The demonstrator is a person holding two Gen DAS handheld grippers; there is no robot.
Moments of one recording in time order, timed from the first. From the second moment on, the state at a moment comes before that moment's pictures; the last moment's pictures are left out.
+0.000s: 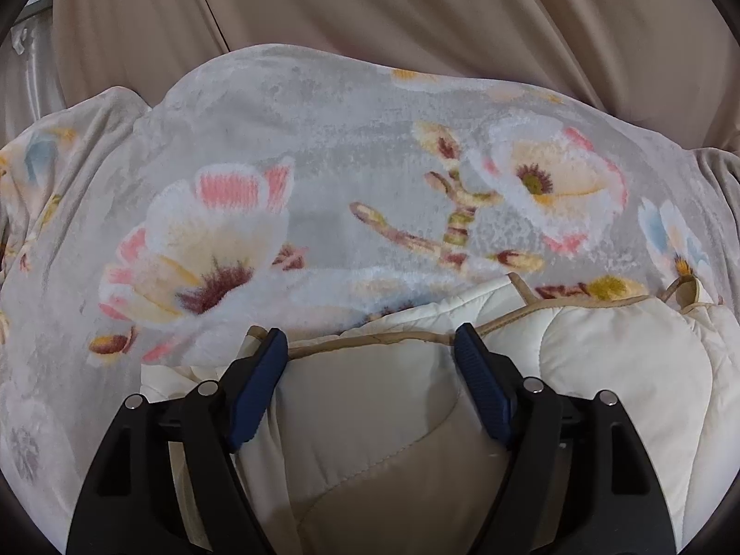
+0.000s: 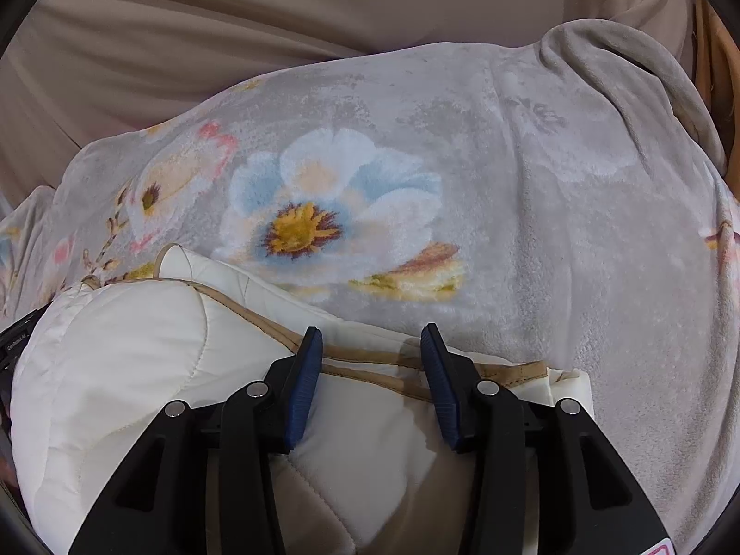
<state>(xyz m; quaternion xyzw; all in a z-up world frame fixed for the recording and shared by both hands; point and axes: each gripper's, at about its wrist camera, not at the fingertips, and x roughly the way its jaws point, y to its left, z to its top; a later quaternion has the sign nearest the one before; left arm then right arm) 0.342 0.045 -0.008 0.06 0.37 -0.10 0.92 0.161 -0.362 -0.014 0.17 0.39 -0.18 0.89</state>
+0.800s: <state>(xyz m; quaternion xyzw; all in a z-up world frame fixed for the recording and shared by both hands) 0.340 0.124 0.007 -0.07 0.44 -0.18 0.87 0.095 -0.389 0.004 0.24 0.35 -0.16 0.89</state>
